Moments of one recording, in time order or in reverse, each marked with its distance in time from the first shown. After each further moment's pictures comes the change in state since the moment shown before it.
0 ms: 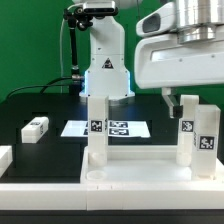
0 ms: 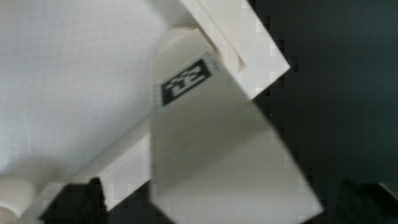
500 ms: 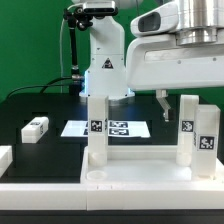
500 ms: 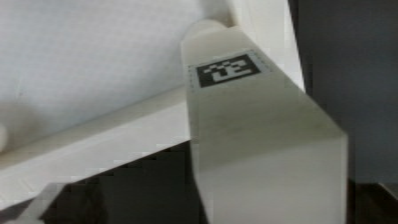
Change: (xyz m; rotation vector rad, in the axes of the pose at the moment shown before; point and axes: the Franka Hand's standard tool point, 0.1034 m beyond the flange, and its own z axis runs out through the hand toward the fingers) arm 0.002 0.000 0.005 -0.041 -0.038 -0.267
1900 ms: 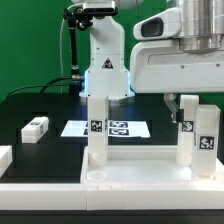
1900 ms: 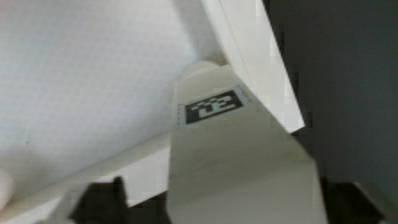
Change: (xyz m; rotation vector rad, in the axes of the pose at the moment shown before) arm -0.008 -0.004 0.004 -0.014 -0.127 0.137
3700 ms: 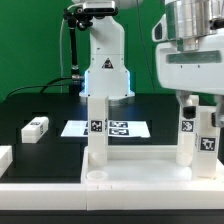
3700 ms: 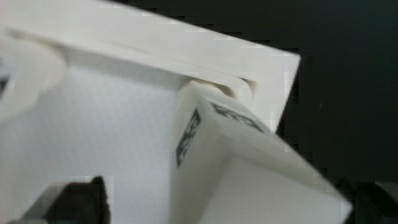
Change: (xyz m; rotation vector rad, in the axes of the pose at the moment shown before) arm -0.011 -0.001 0.003 0.056 0.020 0.694
